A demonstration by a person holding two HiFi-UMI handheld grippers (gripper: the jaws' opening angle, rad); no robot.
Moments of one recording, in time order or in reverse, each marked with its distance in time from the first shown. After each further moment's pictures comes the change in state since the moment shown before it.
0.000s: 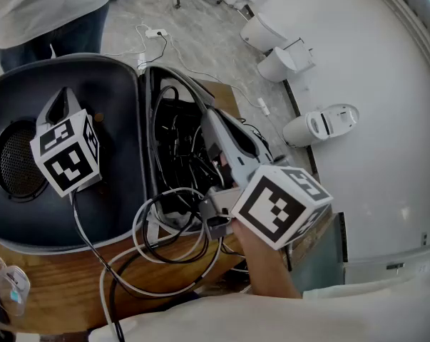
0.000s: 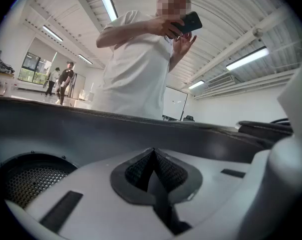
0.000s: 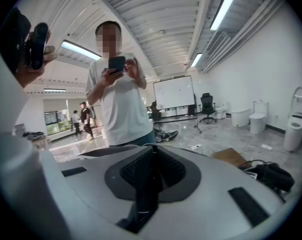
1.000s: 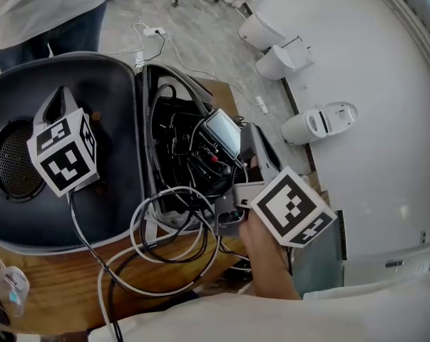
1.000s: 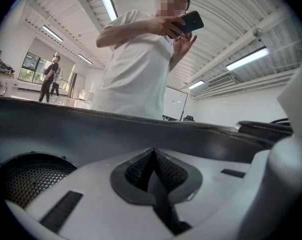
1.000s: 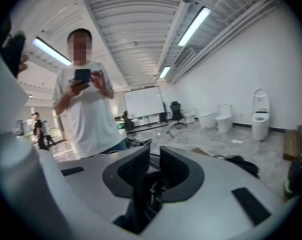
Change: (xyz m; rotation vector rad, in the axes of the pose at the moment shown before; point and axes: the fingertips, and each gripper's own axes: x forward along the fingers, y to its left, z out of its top) left arm -0.001 0.001 0.001 0.000 0.001 0.002; right arm -0.041 -0.076 -0.002 0.143 -0.110 -0.308
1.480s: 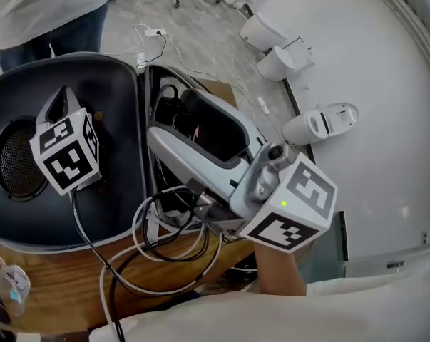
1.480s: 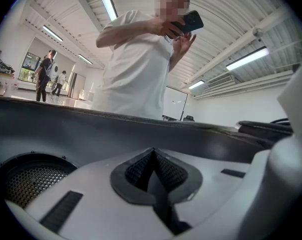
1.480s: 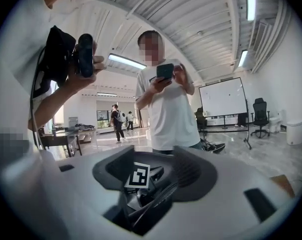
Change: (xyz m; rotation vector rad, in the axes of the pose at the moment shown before) left arm 0.001 -0.001 -0.001 0.000 0.000 0.000; right arm -0.022 0.175 -0.004 -0.308 0.026 0.857
